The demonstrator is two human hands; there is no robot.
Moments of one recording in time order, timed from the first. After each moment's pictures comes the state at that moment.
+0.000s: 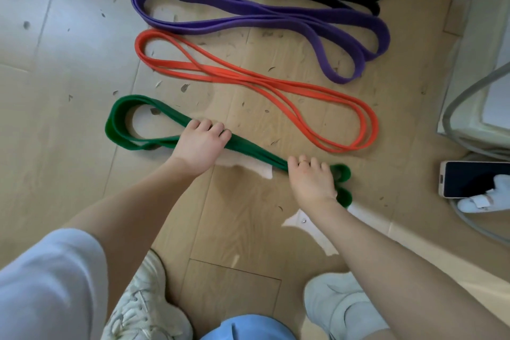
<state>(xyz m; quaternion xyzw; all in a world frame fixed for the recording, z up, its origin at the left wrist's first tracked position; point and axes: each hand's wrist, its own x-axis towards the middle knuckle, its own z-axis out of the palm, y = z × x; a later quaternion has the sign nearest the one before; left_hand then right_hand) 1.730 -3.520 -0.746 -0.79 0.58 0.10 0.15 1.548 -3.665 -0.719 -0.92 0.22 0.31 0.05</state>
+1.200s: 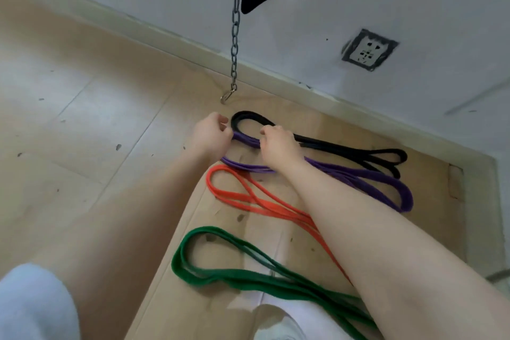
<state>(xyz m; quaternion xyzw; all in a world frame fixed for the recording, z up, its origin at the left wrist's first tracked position) 1.970 -3.564 -0.635 -0.89 0.08 0.23 -0.38 1.900 -3.686 -0.650 -0.94 0.25 0.12 0.18</state>
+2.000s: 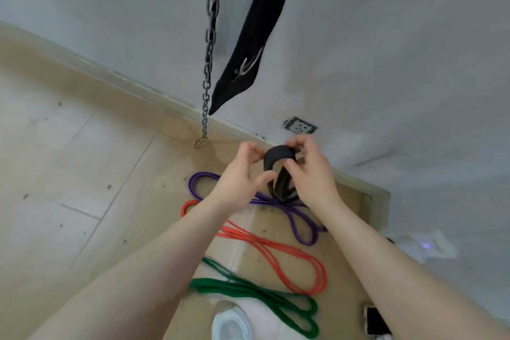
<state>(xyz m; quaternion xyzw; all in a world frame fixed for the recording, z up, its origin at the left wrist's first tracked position) 1.928 -3.625 -0.415 -0.72 0.19 0.35 -0.56 1.860 -3.741 -0.368 -0.86 0.30 -0.04 0.42</state>
